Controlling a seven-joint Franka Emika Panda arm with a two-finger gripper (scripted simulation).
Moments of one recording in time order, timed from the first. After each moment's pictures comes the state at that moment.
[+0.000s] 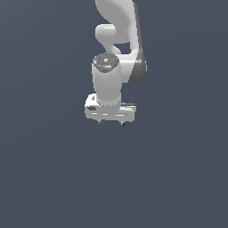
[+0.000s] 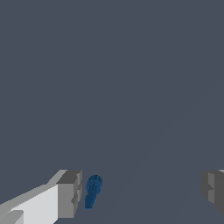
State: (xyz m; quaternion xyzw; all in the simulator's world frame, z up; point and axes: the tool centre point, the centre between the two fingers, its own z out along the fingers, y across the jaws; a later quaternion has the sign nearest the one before) arm 0.003 -0.015 0.169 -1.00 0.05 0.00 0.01
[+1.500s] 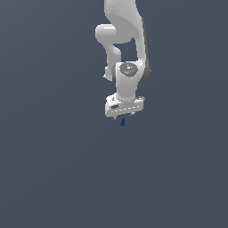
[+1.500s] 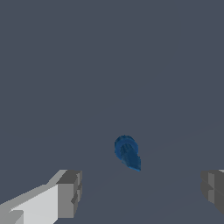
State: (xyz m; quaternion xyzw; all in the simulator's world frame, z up) arm -0.092 0.053 0.093 -0.99 -0.13 0.00 0.00
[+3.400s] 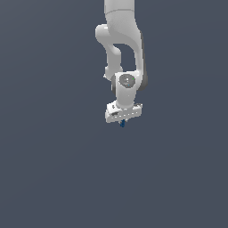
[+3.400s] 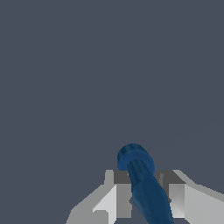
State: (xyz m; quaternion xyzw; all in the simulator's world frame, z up) arm -0.089 0.053 0.046 -0.99 -0.13 0.00 0.00
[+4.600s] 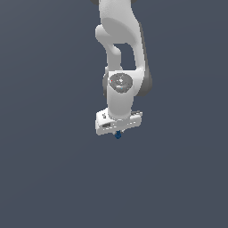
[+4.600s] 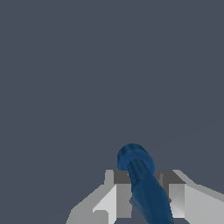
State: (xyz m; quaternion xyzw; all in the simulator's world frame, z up) arm 0.025 0.020 0.120 -0.99 -0.13 0.00 0.00
